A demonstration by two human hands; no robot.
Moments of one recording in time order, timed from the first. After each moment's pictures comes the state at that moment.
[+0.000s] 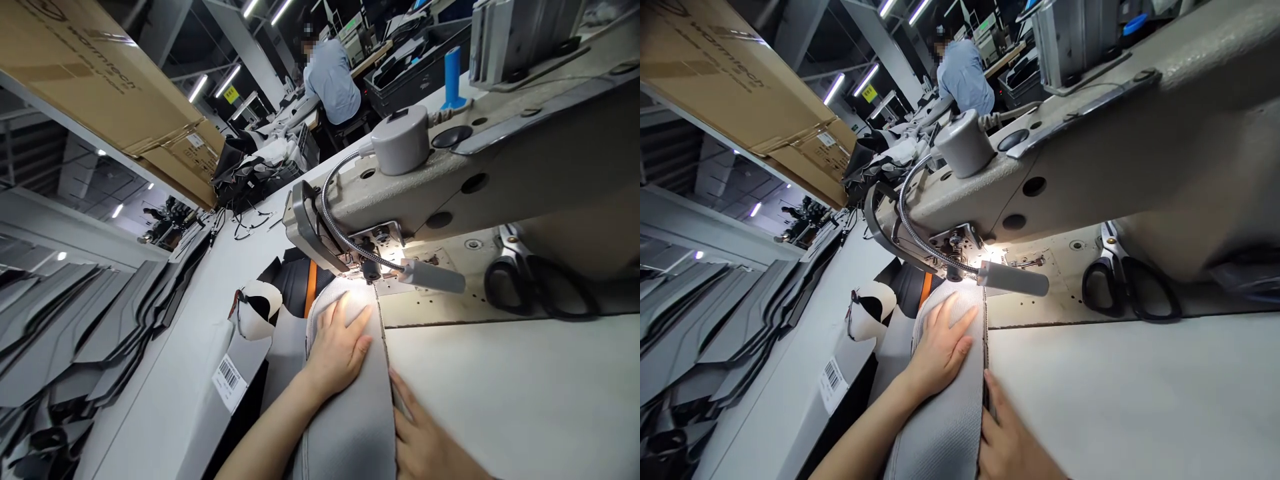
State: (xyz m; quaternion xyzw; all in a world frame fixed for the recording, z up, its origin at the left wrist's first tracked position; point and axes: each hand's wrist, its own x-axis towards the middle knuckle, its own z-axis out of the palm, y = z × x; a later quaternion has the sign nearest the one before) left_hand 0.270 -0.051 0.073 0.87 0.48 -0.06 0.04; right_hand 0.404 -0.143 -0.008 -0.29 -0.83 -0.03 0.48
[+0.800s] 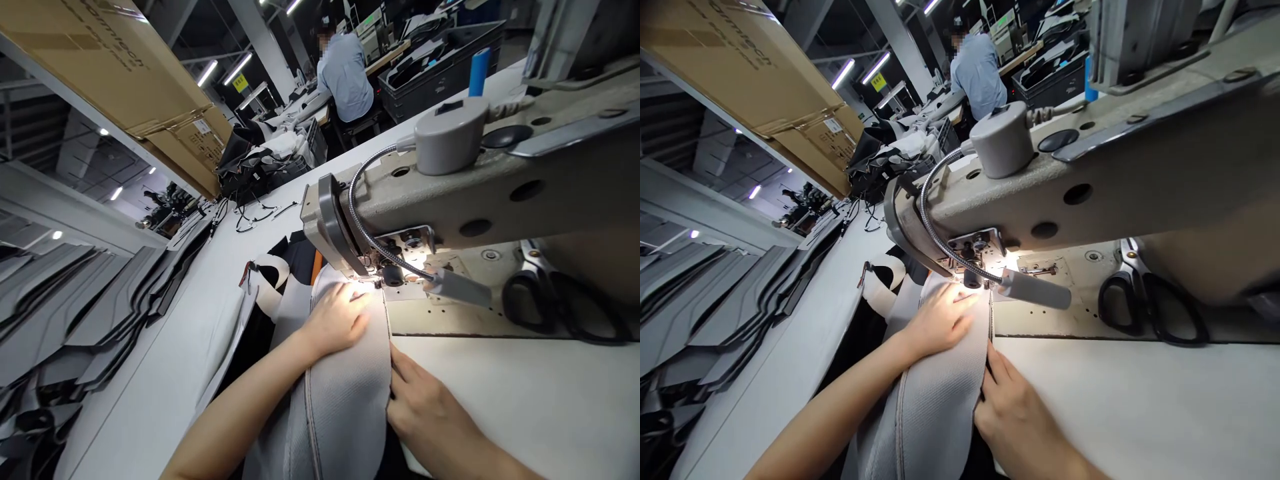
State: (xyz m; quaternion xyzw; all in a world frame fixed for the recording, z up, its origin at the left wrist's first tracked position) left_hand 0.278 -0.009 0.104 0.89 0.44 -0.11 0.07; right_hand 0.410 -0.108 -0.004 -0.38 -0.84 -0.02 0.39
